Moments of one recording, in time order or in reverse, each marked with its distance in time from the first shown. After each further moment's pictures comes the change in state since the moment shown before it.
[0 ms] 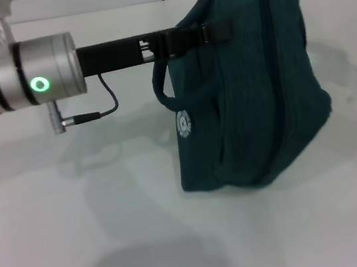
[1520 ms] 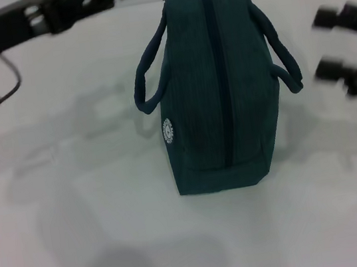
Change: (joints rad) left arm 0.200 0.088 0.026 0.239 -0.246 0.107 0.080; right arm -0.046 0.012 0.024 -0.212 -0.287 -0.461 -0.254
